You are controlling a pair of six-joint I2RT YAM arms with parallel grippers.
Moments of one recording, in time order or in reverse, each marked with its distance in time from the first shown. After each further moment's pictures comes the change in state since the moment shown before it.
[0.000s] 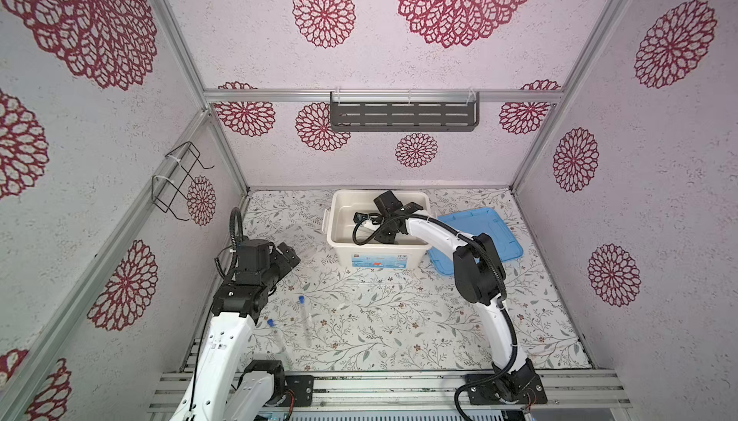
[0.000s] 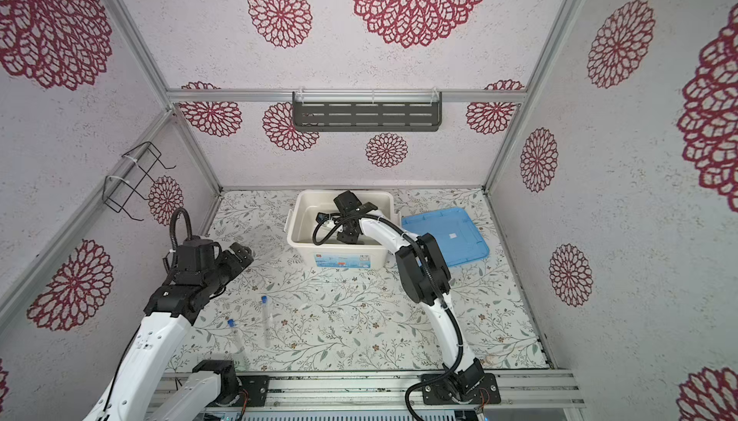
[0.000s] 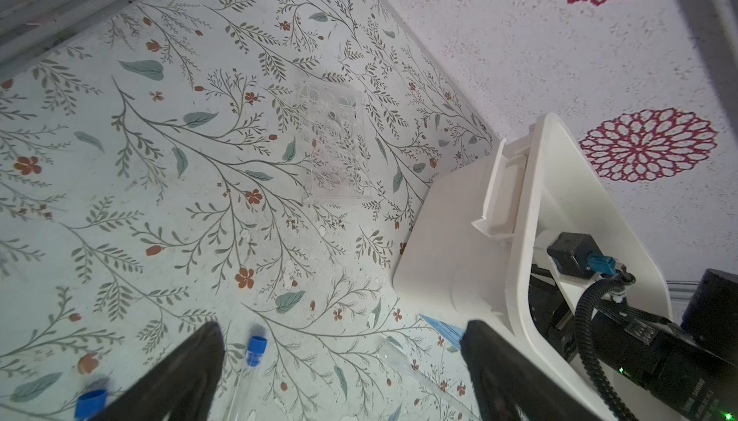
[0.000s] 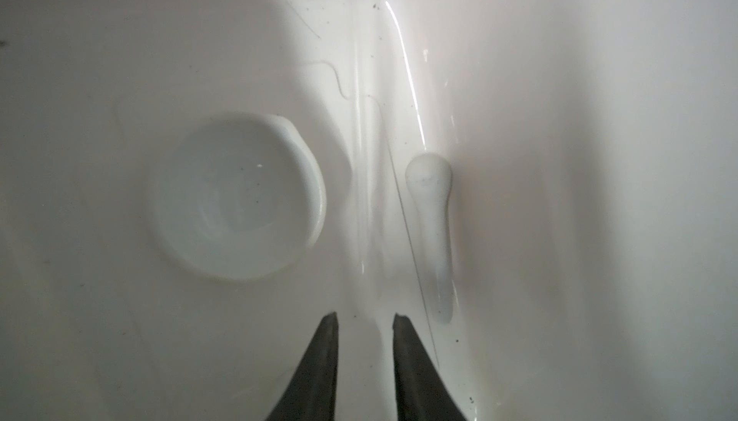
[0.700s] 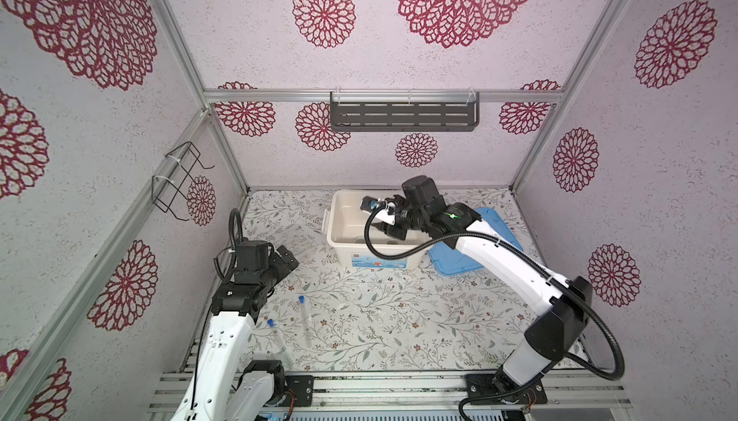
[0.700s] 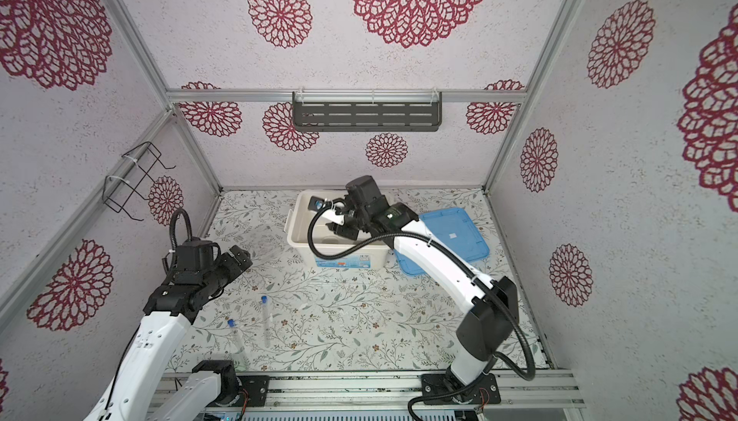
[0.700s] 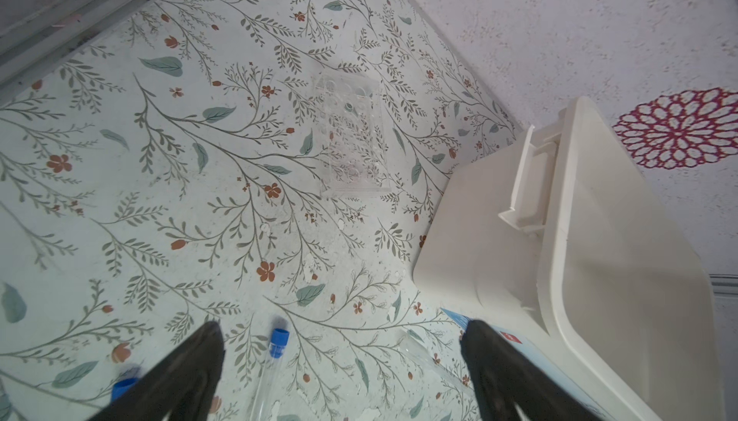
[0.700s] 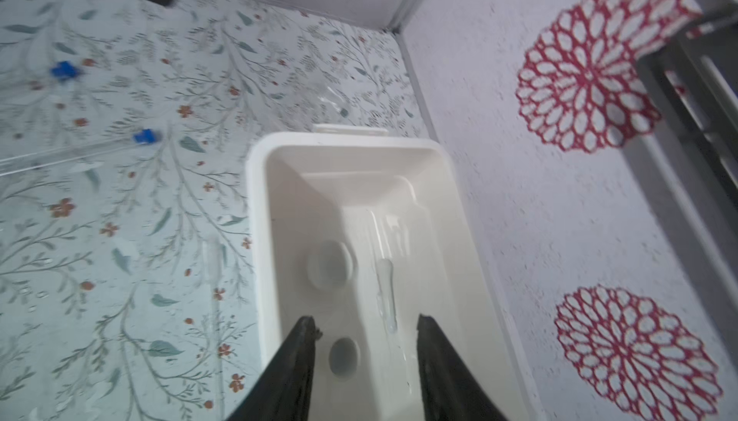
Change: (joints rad) left arm 0.029 0.014 0.000 -0.046 0.004 0.051; right arm 0.159 -0.668 -0.379 0.112 -0.216 -0.019
